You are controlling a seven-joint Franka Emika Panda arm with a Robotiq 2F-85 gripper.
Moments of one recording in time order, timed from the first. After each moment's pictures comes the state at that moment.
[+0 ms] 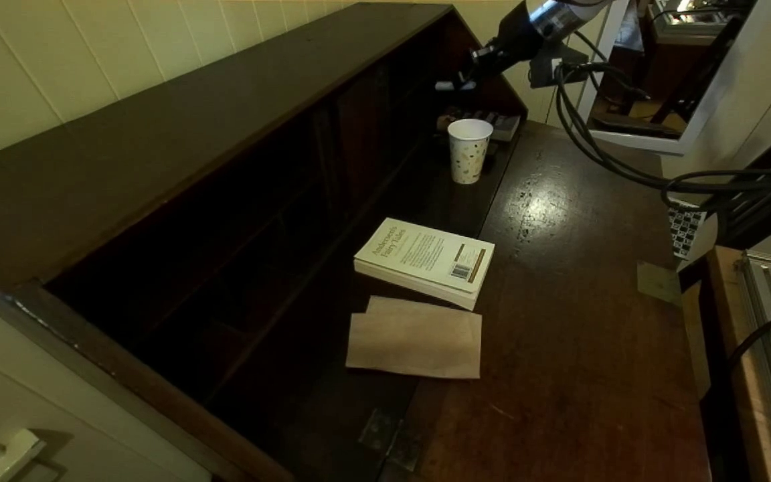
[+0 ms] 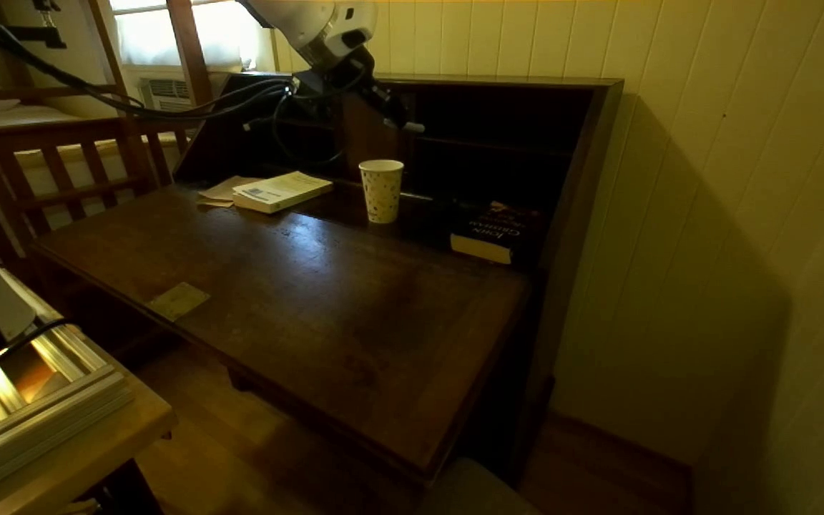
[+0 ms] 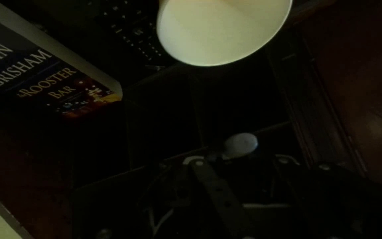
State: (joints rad) arm -0.32 0.19 0.00 -2.13 1.86 3.10 -1.66
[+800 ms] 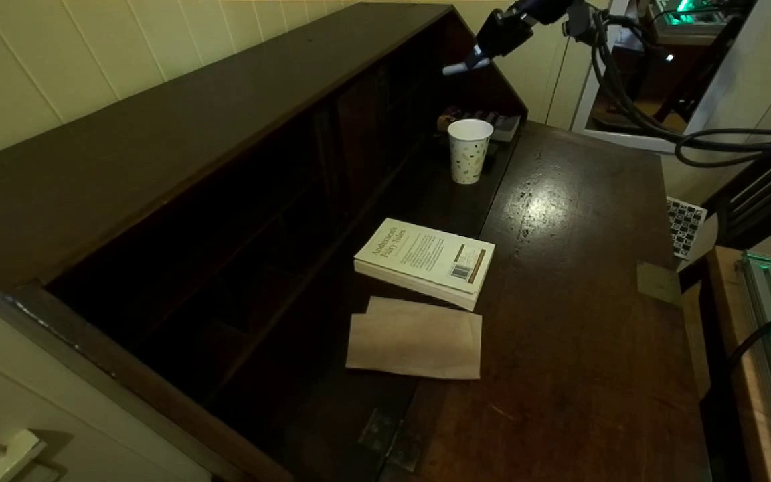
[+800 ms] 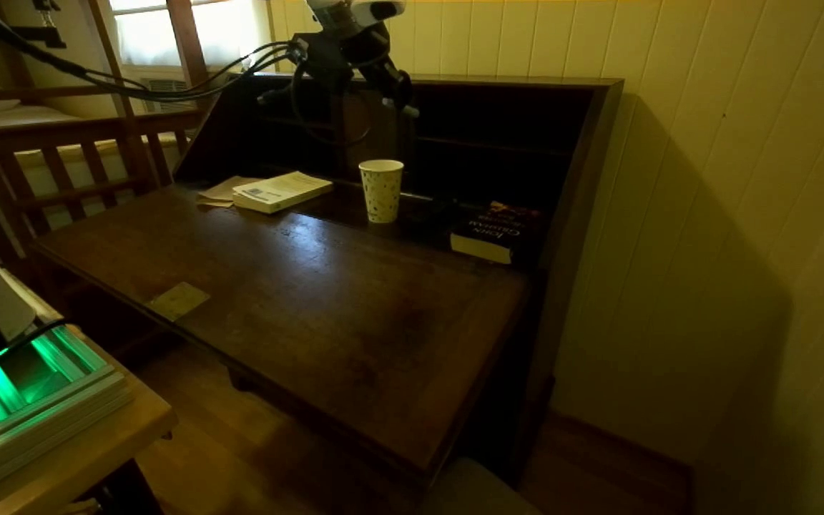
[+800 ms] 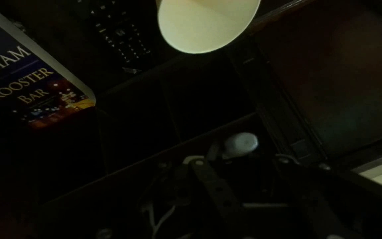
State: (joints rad) arm -0.34 0.07 -0.14 -2.21 1.19 2.73 -1.12
